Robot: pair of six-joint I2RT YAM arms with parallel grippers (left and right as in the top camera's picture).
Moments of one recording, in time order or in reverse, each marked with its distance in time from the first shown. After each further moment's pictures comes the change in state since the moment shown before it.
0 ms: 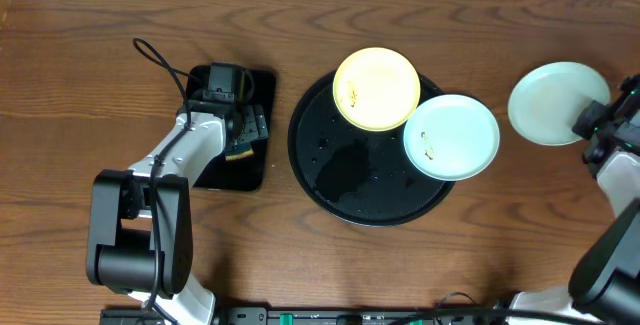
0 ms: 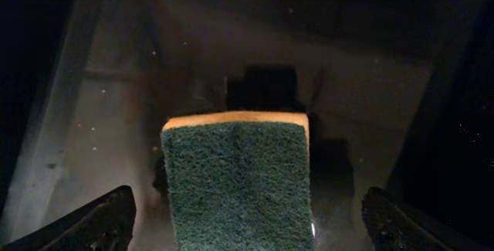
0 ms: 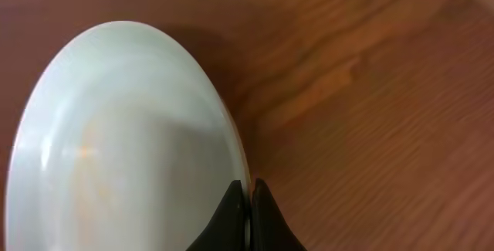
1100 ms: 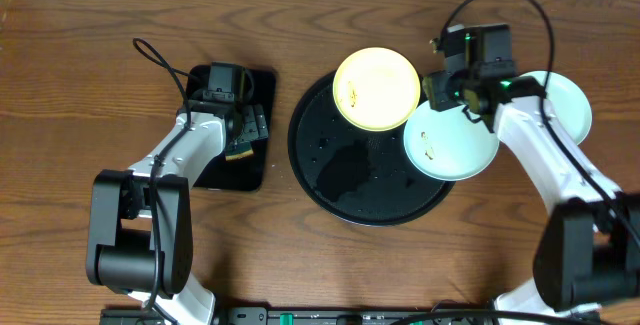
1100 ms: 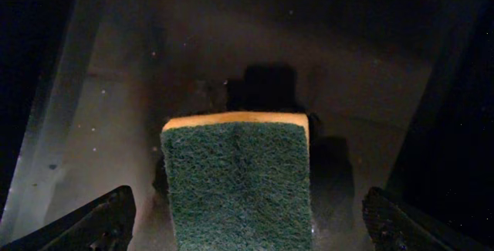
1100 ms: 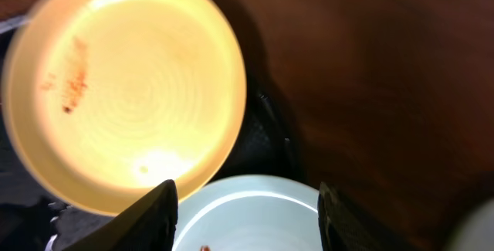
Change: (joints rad) left arm 0.000 0.000 0.000 0.001 0.000 0.000; right arm 0.669 0.059 0.317 -0.472 -0.157 -0.174
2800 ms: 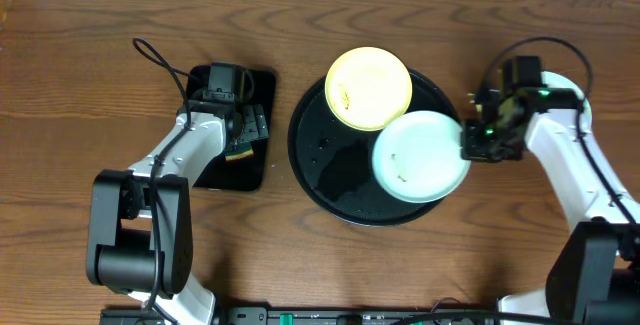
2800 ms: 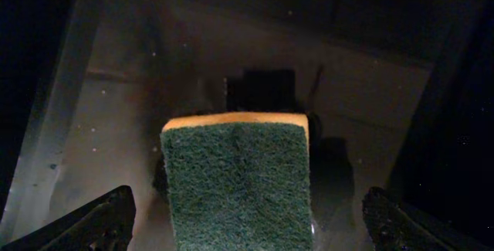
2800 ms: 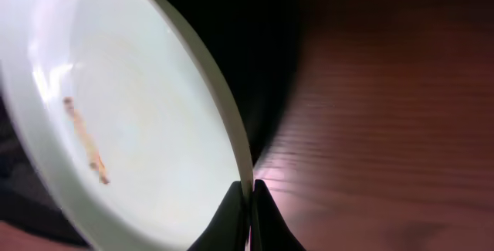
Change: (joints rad) left arm 0.000 0.000 0.000 0.002 0.000 0.000; right arm -0.111 -0.108 -0.068 -0.527 -0.056 0.207
